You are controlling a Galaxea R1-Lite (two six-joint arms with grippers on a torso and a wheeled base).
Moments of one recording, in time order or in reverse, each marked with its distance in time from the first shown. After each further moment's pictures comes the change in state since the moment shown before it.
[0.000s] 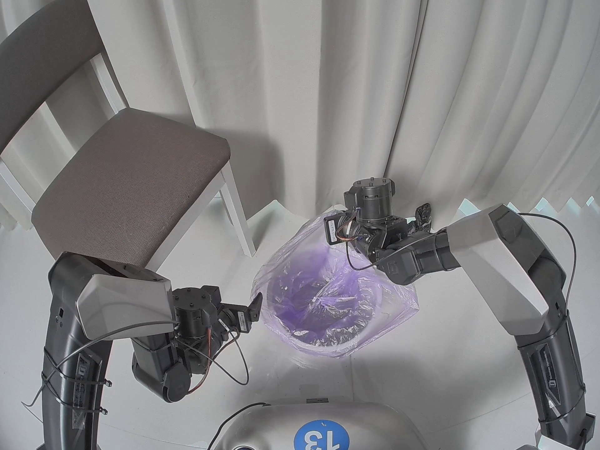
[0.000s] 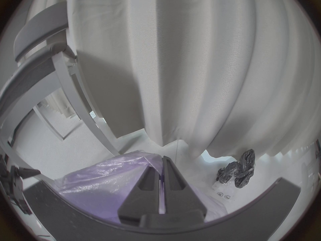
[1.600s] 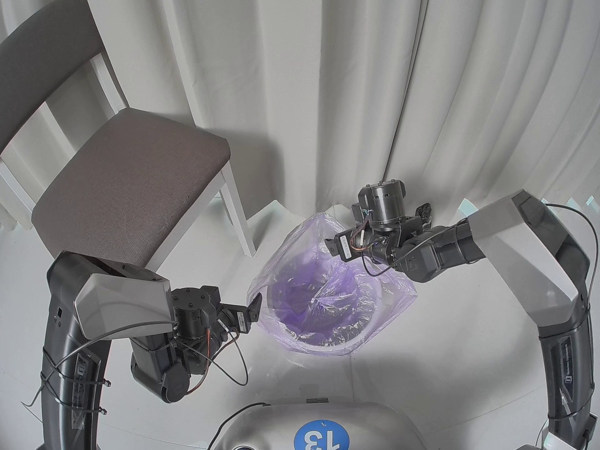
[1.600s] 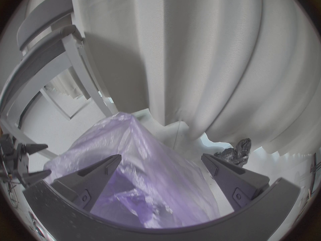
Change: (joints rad) left arm -0.002 -0.008 0.011 0.000 0.000 0.000; right arm -0.013 -0.154 0.261 0.065 0.054 -0.083
